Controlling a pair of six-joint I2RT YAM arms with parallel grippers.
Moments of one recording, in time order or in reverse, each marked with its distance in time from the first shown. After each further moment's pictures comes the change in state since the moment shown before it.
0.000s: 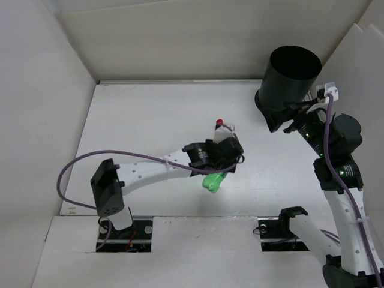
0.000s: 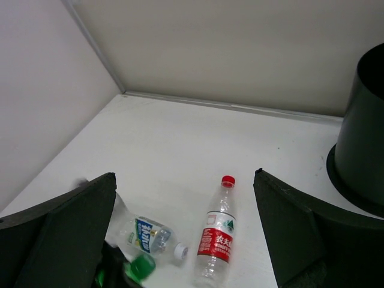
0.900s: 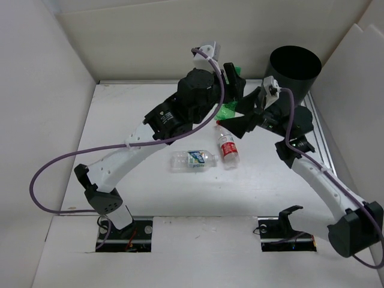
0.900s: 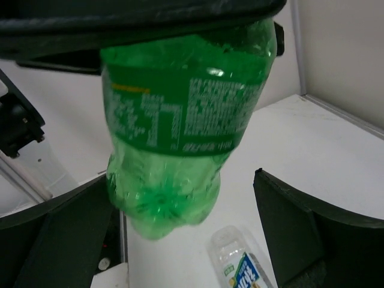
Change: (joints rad) left arm 0.195 -0.039 0.620 0.259 -0.012 0.278; right arm 0.222 0.317 -0.222 0.839 -0.486 0.282
